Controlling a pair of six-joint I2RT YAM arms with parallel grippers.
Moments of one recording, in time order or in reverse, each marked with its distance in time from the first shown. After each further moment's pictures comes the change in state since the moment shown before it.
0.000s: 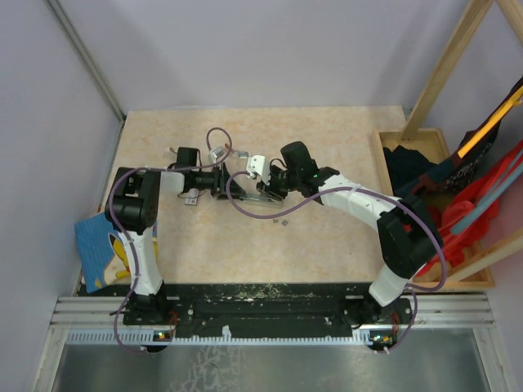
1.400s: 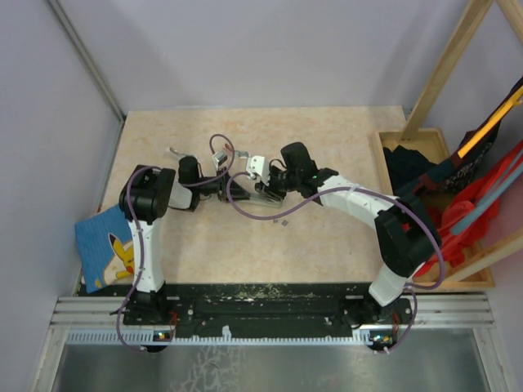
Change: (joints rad) left arm -0.026 0.182 -0.132 0.895 0.151 -0.633; right arm -0.002 0.013 -0.013 0.042 -0.029 0.000
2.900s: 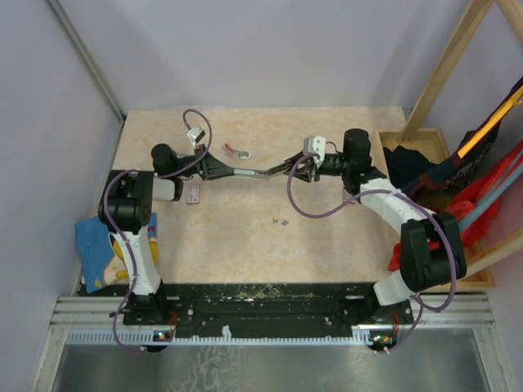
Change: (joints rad) left arm 0.113 -0.190 0.008 0.235 0.031 -0.280; right arm -0.367 -0.170 -0.177 0.399 -0.614 0.080
